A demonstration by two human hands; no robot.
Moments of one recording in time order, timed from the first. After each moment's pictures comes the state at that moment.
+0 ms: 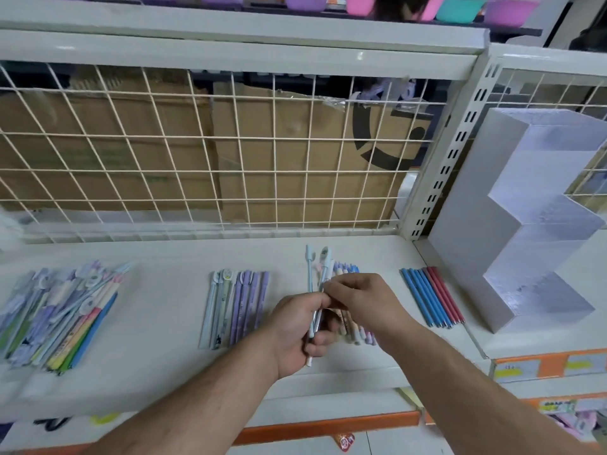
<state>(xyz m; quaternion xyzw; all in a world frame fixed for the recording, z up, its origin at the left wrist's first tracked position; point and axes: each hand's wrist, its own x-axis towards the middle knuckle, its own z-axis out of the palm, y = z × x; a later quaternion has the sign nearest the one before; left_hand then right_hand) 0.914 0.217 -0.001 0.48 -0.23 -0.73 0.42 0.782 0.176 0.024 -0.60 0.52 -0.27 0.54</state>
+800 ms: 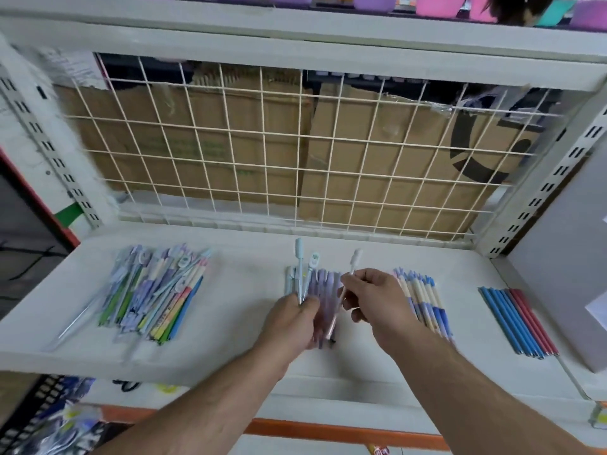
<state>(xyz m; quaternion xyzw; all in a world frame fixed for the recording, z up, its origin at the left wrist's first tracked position) 1.027 0.262 -0.020 0.67 -0.31 -0.49 0.47 0.898 0.182 0.000 -0.54 0.53 -0.32 0.57</state>
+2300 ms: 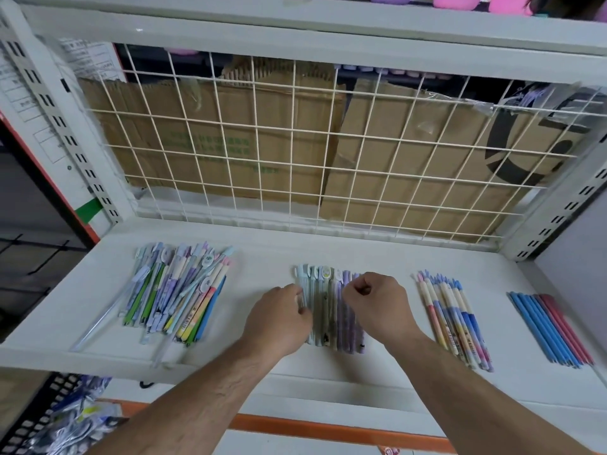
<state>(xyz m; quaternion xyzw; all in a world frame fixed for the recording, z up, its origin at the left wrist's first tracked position) 1.096 0.263 -0.044 0.80 -0.52 -0.21 0.23 0.935 0.192 -0.013 -0.68 0.58 -0.24 0.38</state>
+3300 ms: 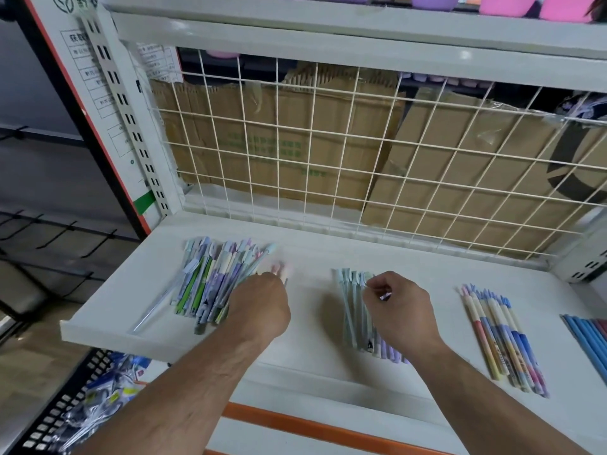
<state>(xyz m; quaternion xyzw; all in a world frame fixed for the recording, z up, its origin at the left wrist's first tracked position) 1.175 0.286 -0.024 0.87 -0.48 -0.08 0.00 0.976 0.219 -0.003 -0.74 0.55 -0.25 0.30</state>
